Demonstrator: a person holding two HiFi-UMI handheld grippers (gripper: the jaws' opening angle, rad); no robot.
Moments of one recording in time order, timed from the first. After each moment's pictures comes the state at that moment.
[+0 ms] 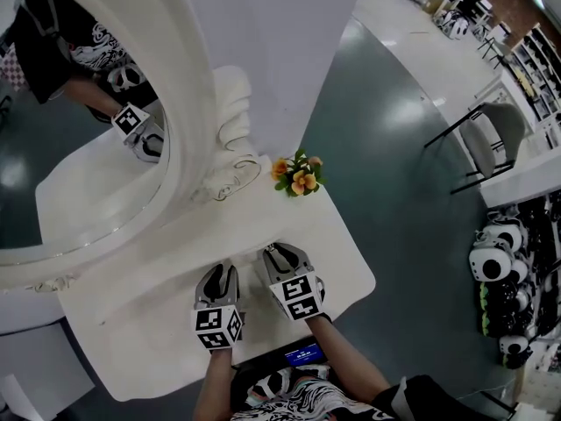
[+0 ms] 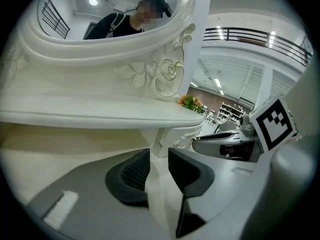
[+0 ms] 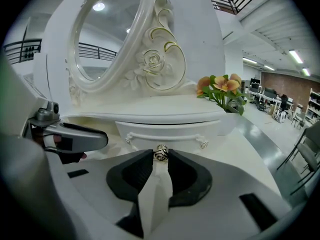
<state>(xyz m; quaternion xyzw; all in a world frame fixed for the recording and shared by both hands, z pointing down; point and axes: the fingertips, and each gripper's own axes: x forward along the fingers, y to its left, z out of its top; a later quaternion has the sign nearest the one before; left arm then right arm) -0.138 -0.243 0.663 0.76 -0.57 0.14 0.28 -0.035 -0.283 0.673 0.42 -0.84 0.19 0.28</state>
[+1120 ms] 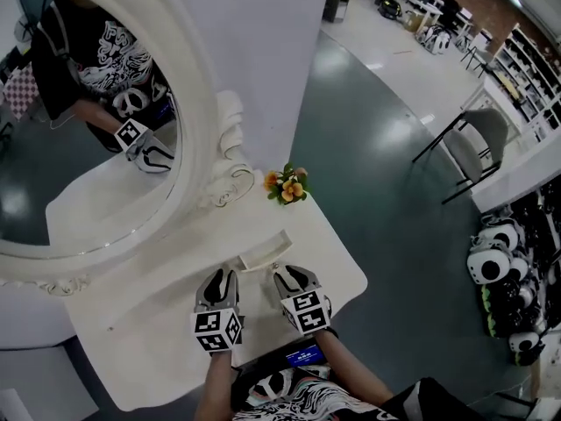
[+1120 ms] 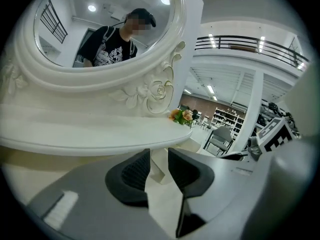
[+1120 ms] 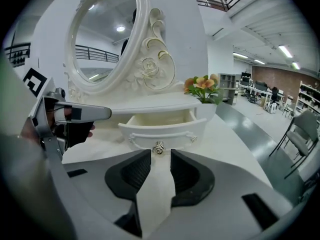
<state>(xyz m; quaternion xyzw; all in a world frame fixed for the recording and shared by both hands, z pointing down) -0.137 -0.233 0.611 0.78 -0.56 0.10 0.25 -0.001 -0.226 0.658 0.45 -0.82 0.22 0.28</state>
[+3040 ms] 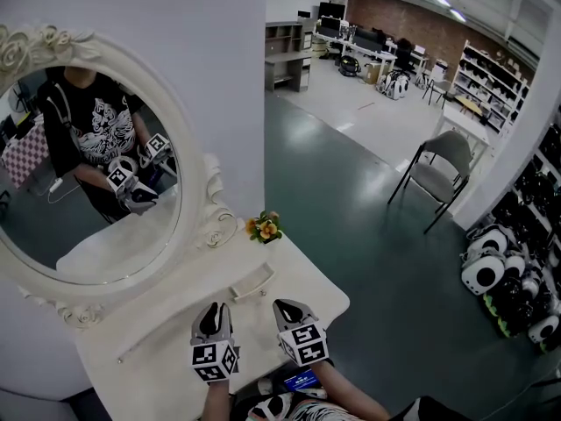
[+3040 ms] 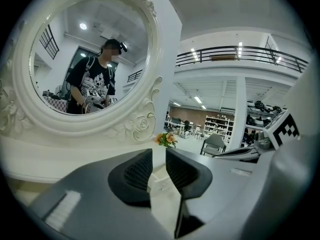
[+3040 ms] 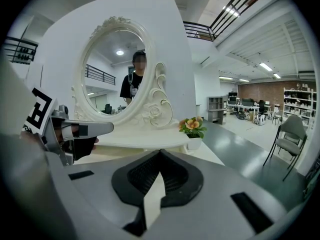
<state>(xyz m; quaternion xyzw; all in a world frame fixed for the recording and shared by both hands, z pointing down) -0.130 -0.191 0.523 0.82 -0.55 0.05 0.15 0.011 -0.179 0.549 0.53 -0.82 0.15 0.16</state>
